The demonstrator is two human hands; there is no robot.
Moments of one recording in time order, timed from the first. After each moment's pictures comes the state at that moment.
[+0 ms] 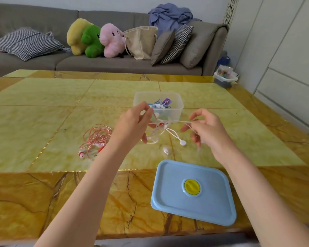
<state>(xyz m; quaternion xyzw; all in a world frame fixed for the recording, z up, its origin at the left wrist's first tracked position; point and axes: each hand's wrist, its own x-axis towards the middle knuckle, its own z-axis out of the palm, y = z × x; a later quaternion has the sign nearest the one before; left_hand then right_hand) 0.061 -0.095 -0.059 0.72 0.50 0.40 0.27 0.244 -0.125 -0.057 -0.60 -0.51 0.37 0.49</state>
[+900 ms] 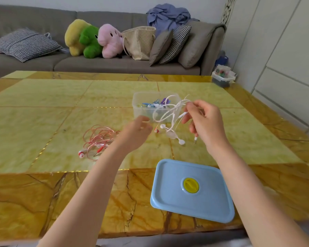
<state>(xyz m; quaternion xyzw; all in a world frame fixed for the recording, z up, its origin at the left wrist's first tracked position) 0.065 -0.083 -0.079 0.69 0.55 0.29 0.37 0.238 -0.117 -0.054 -0.57 -0.55 0.25 0.56</state>
